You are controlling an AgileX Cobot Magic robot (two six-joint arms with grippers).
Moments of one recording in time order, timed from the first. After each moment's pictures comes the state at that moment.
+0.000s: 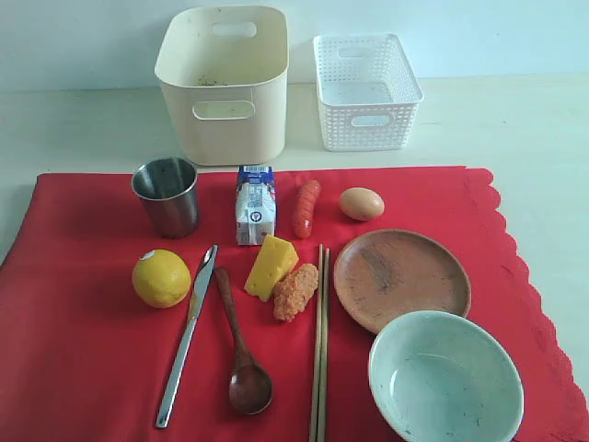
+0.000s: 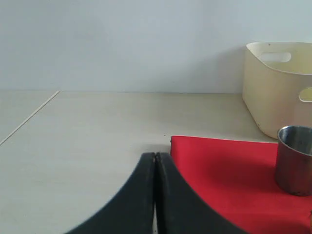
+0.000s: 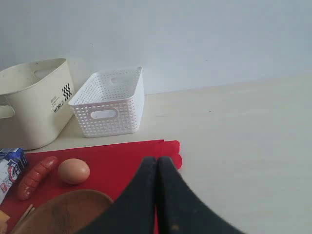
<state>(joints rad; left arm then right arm) 0.09 0.01 0.00 0.04 0.21 0.00 0.10 0.01 -0.01 -0.05 0.24 0.21</state>
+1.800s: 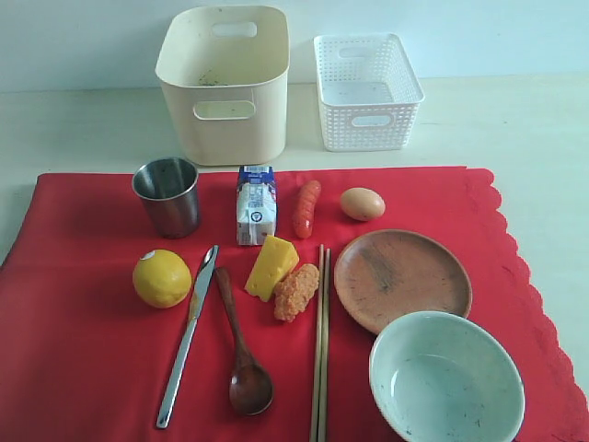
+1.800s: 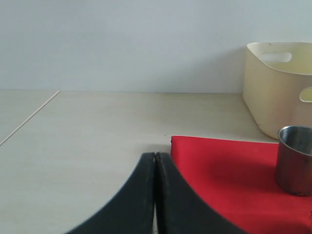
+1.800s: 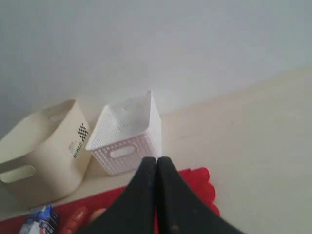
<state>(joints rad) 0.09 0.01 0.00 0.04 0.21 0.00 0.10 0.48 -0.16 0.19 -0.07 0.21</state>
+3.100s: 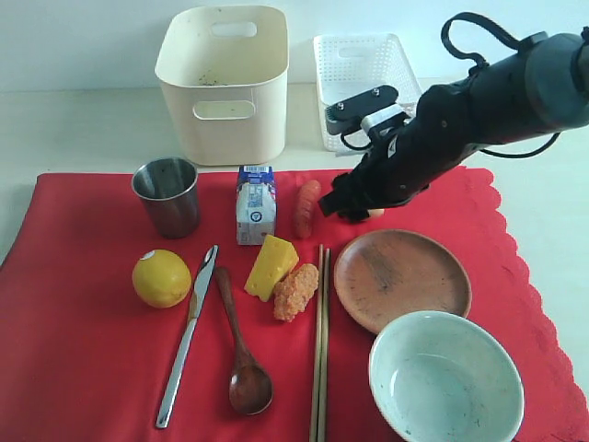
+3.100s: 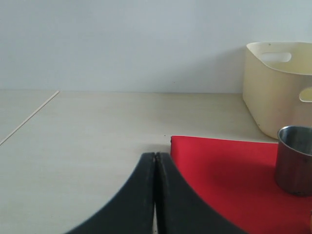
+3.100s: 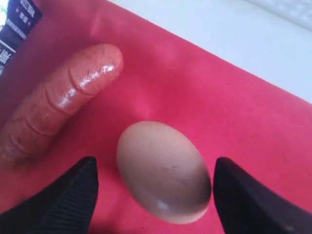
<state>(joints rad) 0.09 0.01 0.00 0.04 0.21 0.00 0.46 1.98 -1.09 0.03 0.26 -0.05</state>
